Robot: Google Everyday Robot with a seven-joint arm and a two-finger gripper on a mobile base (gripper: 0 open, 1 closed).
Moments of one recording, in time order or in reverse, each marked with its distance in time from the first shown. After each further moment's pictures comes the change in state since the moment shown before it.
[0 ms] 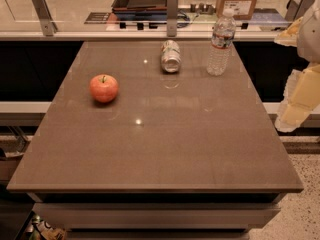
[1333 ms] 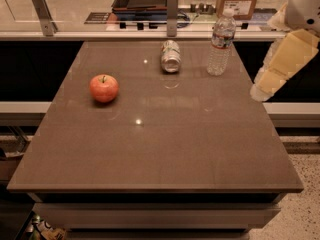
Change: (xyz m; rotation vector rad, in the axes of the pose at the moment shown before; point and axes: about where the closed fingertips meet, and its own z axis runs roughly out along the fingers) arm -0.033 -0.028 -0.010 -0.033 -0.101 0.171
